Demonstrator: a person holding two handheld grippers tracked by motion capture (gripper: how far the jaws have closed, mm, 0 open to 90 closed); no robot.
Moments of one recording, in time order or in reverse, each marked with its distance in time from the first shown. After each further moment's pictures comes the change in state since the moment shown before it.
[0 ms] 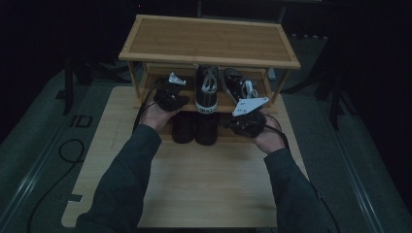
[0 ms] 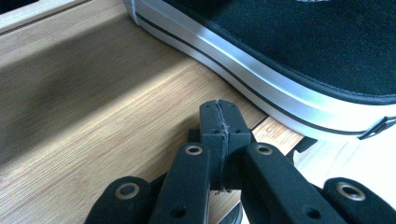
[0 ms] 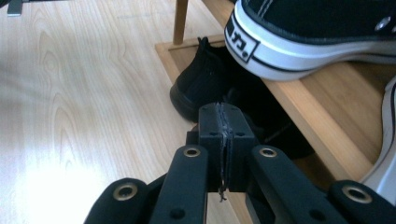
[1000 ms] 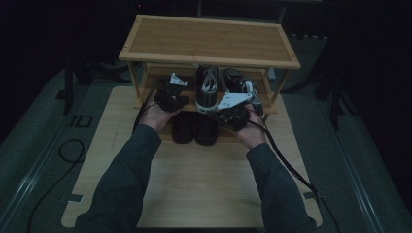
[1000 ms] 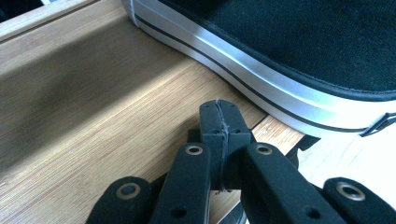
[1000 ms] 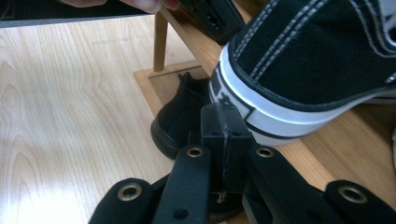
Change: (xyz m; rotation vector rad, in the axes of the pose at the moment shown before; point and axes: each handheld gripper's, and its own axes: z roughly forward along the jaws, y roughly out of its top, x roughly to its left) left arm -0.003 0.000 0.000 0.002 0.020 0.033; right arm 0.000 0.023 0.038 -0.057 -0.079 0.026
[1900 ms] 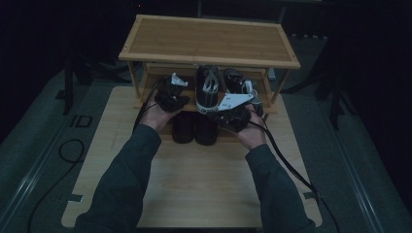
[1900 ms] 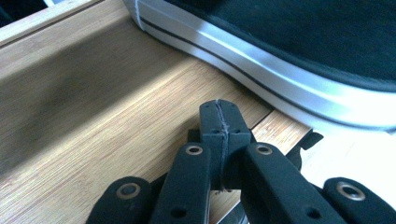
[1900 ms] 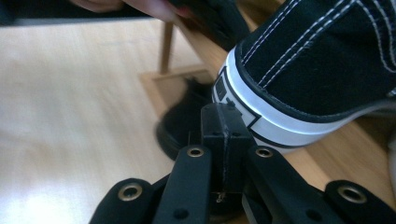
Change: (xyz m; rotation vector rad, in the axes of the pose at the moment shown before) left arm -0.002 0.001 0.000 0.005 0.017 0.015; right arm 0.002 0.002 -0.004 -0.020 0.014 -0.035
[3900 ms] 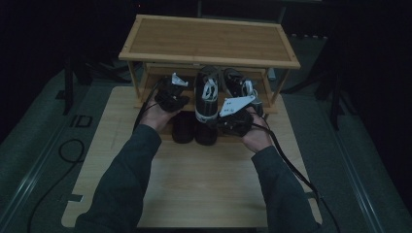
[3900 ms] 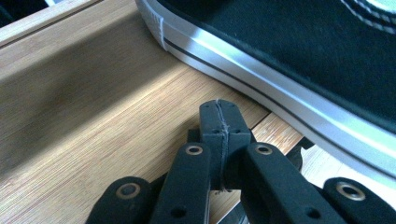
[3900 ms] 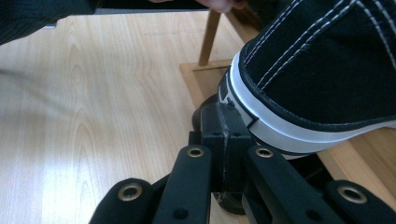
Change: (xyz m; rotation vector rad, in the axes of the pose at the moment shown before) left arm -0.001 0.001 0.000 0.004 0.003 0.000; right arm 0.007 0.000 -0.013 0.027 0.151 -0.045
